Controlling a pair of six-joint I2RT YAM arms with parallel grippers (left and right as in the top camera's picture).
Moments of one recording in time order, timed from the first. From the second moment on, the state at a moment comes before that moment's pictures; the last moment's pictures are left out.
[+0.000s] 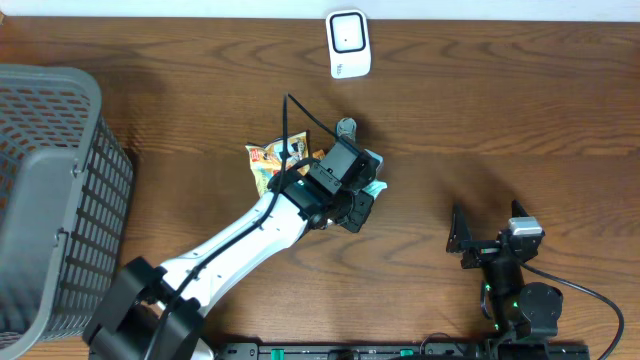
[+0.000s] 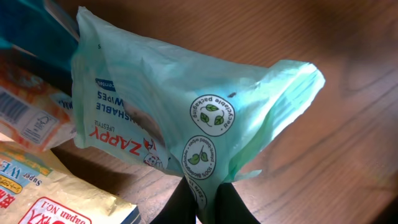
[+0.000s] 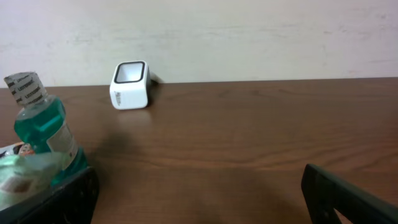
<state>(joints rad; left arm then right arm) -0.74 1.63 1.10 -0.55 0.19 -0.23 0.00 0.01 0.01 -0.06 -0.10 0.09</state>
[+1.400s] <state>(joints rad) -0.83 1.29 1.10 -0.55 -0.18 -0.30 0.00 0.01 0.01 -0.06 -0.10 0.09</state>
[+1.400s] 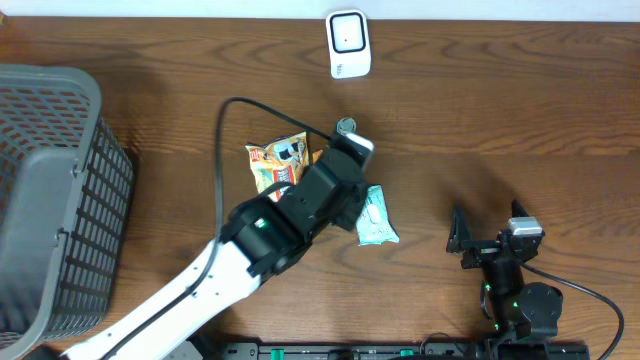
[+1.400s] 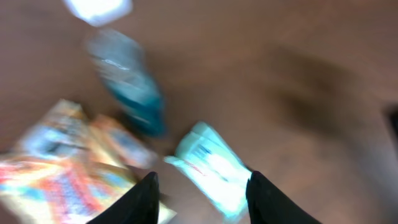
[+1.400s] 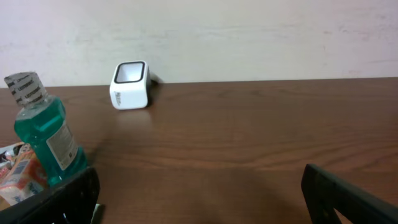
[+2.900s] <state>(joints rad) 0.00 1.07 1.09 -0.16 -0.05 0.14 0.00 0.02 0.01 -0.05 -0.20 0.49</state>
